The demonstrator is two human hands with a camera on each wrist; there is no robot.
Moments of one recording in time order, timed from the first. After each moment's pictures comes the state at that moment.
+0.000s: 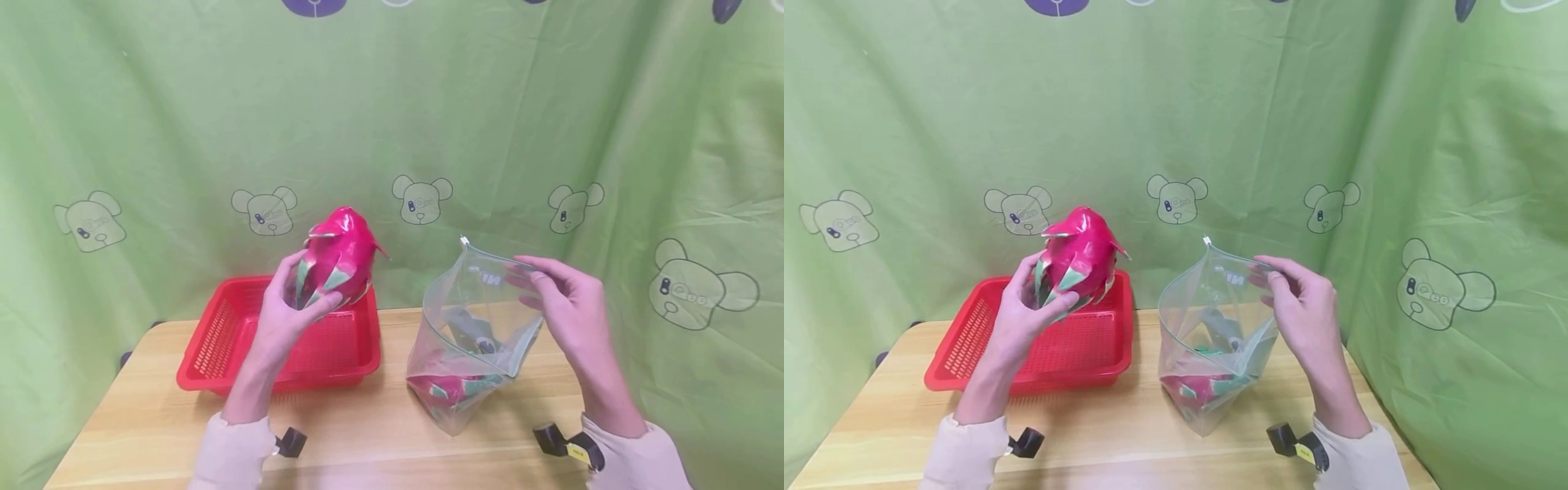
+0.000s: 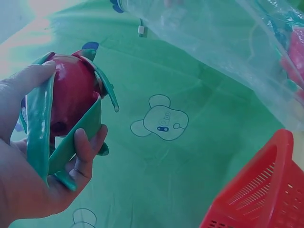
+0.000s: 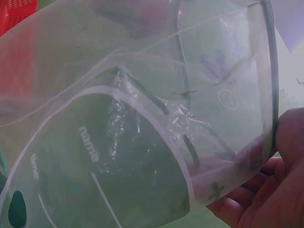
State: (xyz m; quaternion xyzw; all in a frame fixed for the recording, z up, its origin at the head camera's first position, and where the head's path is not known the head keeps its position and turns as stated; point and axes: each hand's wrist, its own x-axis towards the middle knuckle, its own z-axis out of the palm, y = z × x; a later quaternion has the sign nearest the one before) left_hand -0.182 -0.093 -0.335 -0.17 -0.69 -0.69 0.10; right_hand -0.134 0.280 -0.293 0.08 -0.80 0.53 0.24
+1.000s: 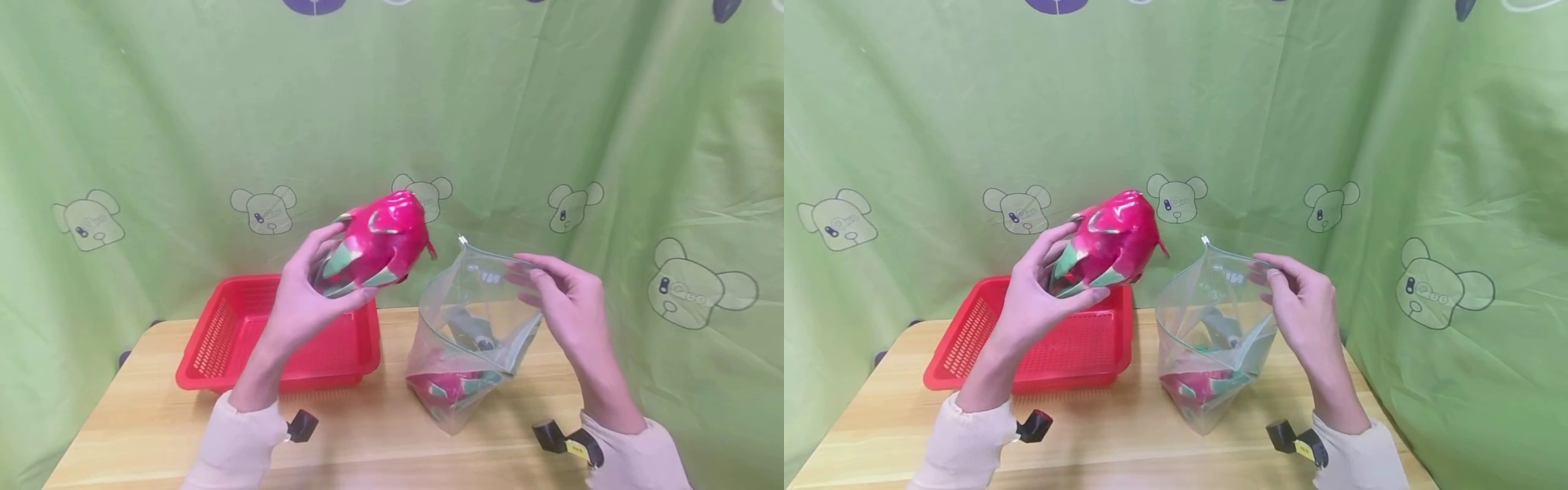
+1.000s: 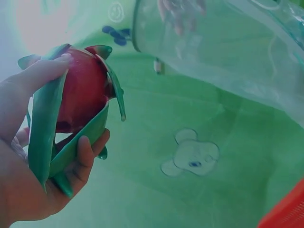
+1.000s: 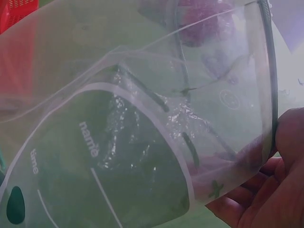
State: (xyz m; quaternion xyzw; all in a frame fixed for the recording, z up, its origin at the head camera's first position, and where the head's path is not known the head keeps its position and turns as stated) left_hand -0.166 -0.060 -0.283 -0.29 -0.69 -0.65 0.13; right_hand -0.134 0.279 -0.289 0.08 -0.81 0.53 0.24
